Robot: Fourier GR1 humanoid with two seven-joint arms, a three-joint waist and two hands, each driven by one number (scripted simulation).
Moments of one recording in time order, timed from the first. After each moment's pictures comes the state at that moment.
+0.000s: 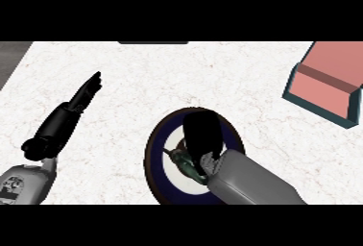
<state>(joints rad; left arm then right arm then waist) -0.21 0.42 -0.16 -1.54 0.04 -0.06 -0.08 -0.66 -0.13 0.80 -1.35 0.79 0.30 0.93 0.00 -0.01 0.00</state>
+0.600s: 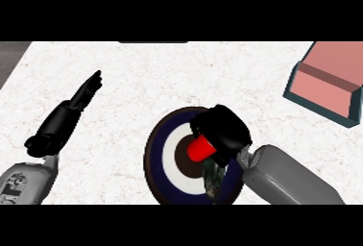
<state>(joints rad) -0.23 0.39 -0.13 -1.51 0.01 -0.07 -0.09 -0.60 -0.34 0.74 -1.46 0.73 0.17 0.31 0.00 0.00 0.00</state>
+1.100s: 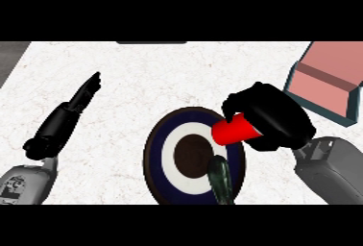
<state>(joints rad) -0.21 0.38 -0.12 -1.53 0.00 -0.08 -0.08 -0.55 -0.55 0.53 -1.67 0.67 0.11 0.01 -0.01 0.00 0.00</state>
